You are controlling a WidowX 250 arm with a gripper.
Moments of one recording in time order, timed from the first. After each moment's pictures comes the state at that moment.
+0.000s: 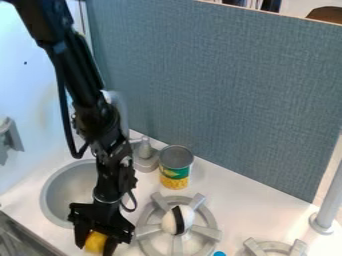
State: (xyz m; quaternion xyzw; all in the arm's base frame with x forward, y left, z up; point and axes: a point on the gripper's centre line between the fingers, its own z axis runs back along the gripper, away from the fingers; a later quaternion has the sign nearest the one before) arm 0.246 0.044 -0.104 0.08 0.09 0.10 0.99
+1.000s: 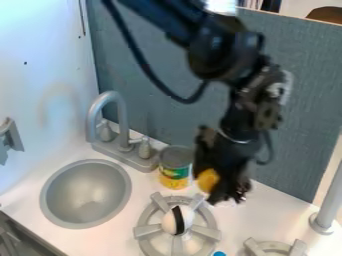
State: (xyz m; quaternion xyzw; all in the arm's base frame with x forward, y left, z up) arm 0.307 -0.115 0.039 0.10 -0.02 -0.30 0.95
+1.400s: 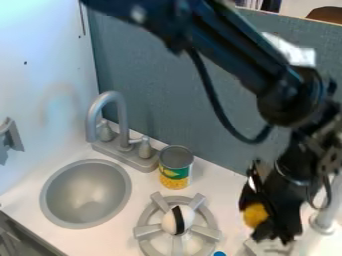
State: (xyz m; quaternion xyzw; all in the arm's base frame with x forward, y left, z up) arm 0.301 -0.177 0.010 0.10 0.01 -0.40 0.91
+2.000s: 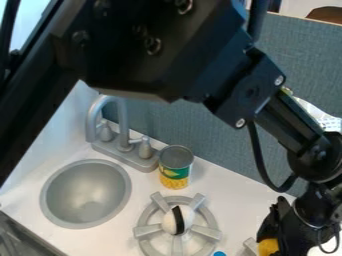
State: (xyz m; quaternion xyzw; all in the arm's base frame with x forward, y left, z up) arm 0.312 -0.206 -0.049 0.09 0.05 -0.53 0.84
